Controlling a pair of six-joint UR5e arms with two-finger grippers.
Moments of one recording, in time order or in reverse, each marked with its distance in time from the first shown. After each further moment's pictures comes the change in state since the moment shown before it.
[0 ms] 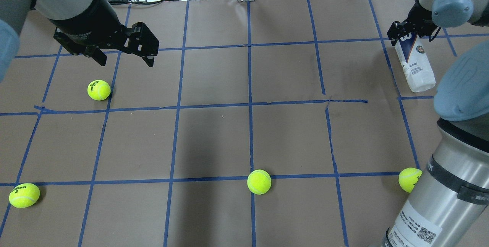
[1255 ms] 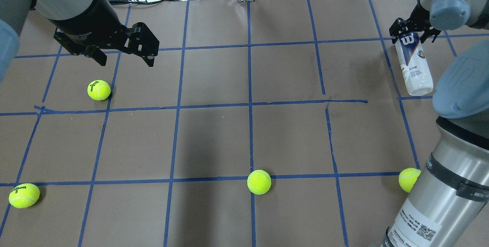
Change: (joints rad) left arm -0.001 0.000 0.000 0.000 0.000 0.000; right arm -0.012 0.030 -0.001 -0.056 -0.051 0.153
